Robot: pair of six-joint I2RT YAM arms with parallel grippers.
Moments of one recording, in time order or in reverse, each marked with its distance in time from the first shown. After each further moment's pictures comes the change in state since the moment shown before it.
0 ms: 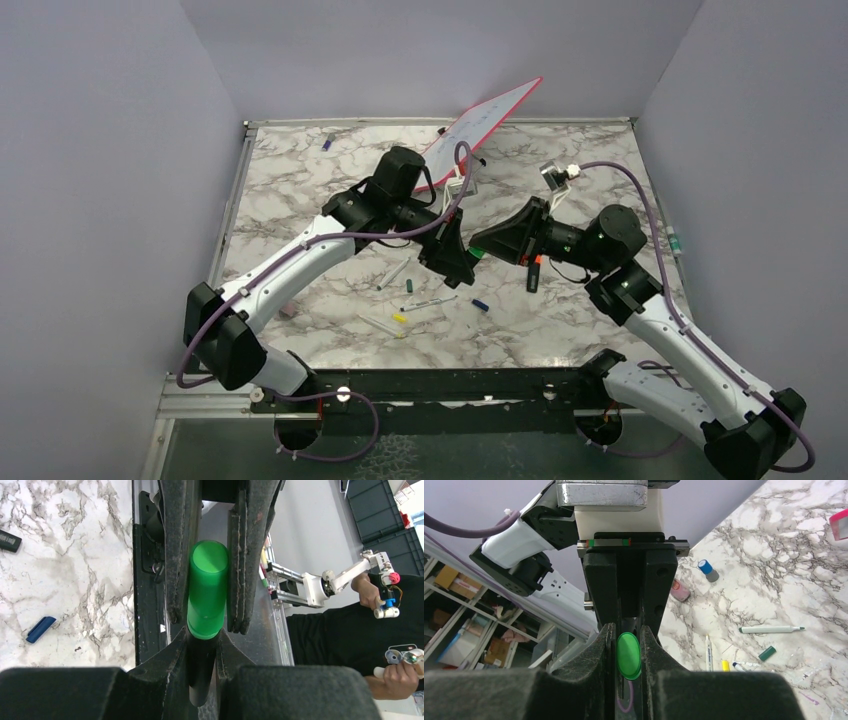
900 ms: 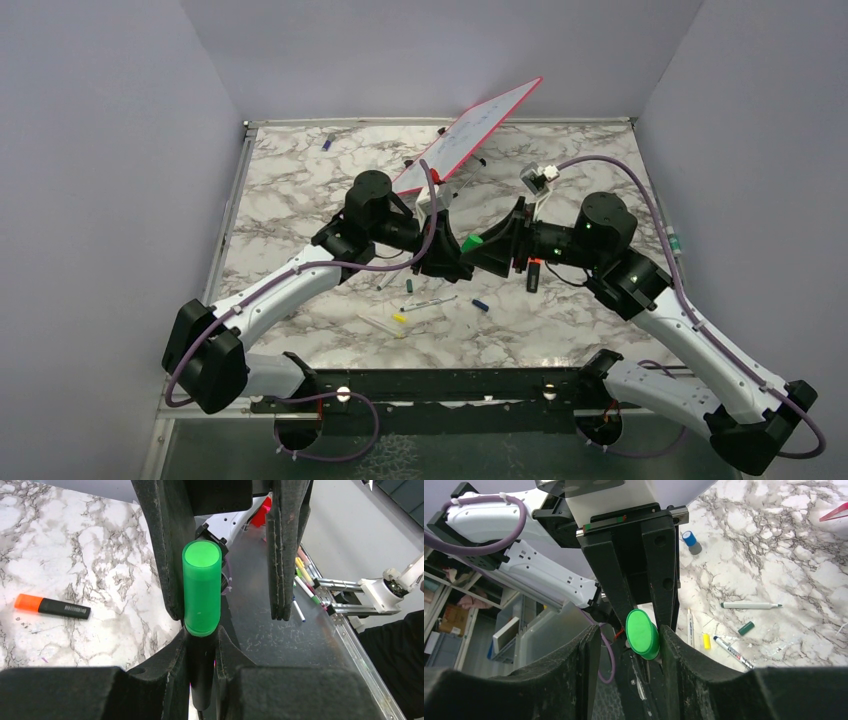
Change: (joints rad) left arm 0.027 -0.134 -0.351 0.681 0.007 -0.067; right arm 0.098 0.038 0.193 -0.346 0.096 -0.235
